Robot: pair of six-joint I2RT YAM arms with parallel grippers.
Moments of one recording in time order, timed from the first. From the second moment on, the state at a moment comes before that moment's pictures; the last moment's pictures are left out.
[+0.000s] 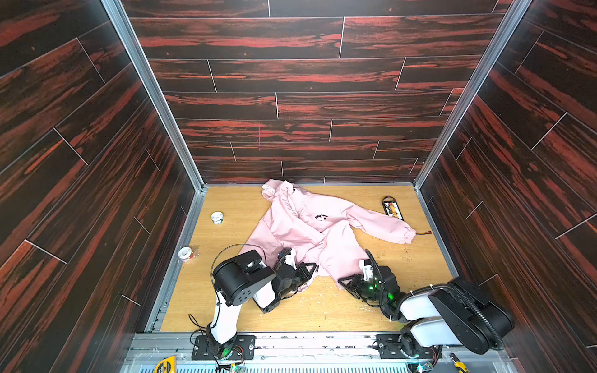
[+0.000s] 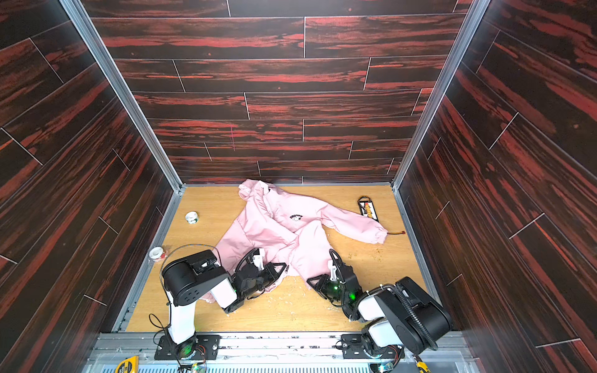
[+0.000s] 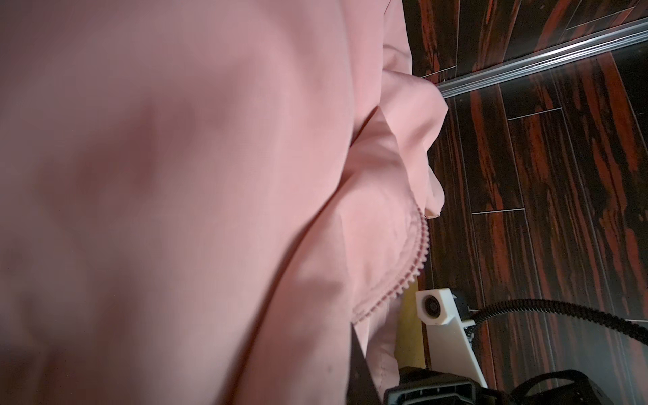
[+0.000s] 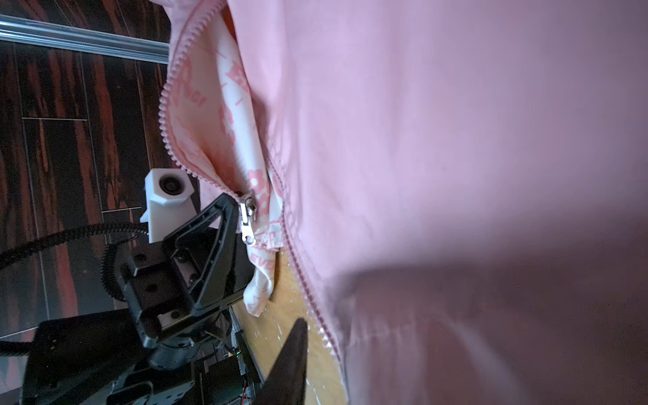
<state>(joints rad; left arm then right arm) -0.82 1.98 0.39 1.30 0.03 -1.26 0.54 1.42 0.06 0.76 -0.45 1.14</state>
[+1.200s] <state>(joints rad) -0.83 1.97 0.39 1.28 0.02 -1.26 0.50 1.48 0.06 0.79 -0.56 1.05</state>
